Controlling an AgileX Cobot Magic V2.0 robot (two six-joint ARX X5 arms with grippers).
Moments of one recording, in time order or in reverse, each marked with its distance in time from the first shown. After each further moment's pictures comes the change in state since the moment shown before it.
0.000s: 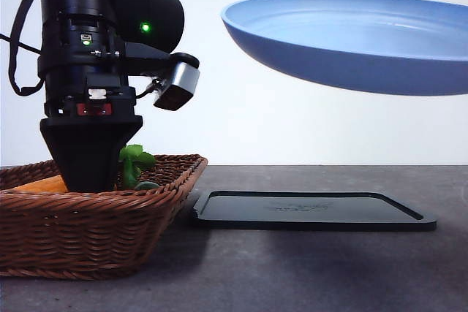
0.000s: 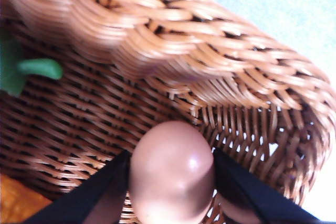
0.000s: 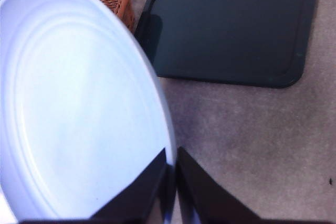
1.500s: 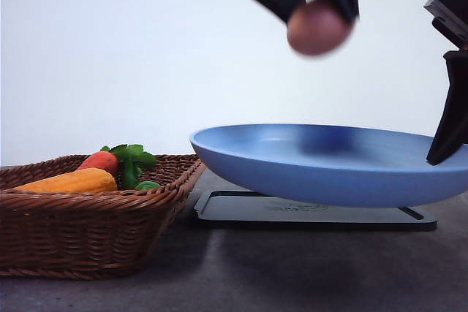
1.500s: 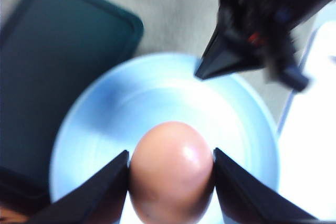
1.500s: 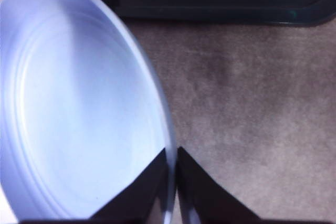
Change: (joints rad) left_arx -0.339 0.095 0.565 0.000 -0.051 -0.341; right_arx 0.000 0.517 0.003 0.131 -0.108 -0.015
